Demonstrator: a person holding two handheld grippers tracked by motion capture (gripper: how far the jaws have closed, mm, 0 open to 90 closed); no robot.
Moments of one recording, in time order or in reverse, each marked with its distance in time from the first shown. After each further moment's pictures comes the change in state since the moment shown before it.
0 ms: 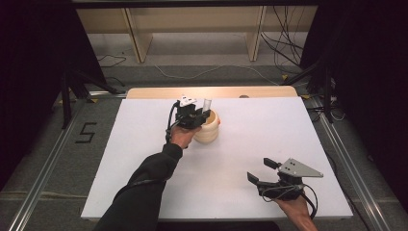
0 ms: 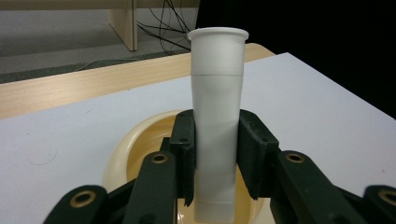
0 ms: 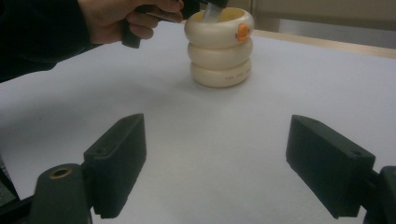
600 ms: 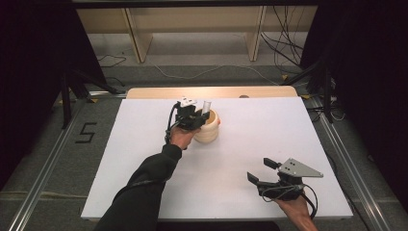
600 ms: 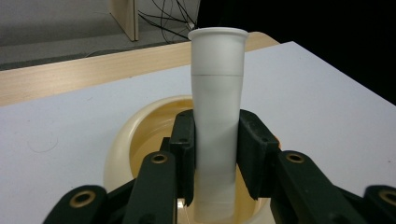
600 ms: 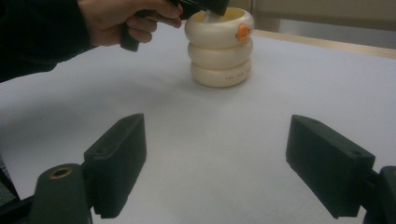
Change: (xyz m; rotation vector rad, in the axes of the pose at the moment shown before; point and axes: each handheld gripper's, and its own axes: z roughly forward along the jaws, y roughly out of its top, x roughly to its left) left arm 0.001 -0.004 0.003 0.043 0.009 -0.003; right arm 0.000 0.000 0.000 0.002 0.000 0.001
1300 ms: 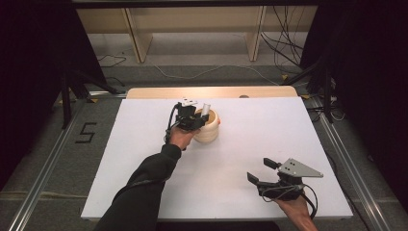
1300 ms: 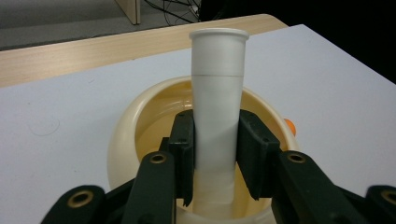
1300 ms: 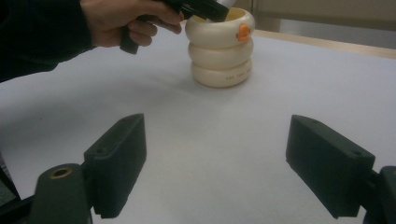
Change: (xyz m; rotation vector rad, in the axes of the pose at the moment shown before) left arm 0.004 -0.002 0.005 0.064 0.011 -0.019; right arm 0.000 0.000 0.000 0.000 0.002 0.000
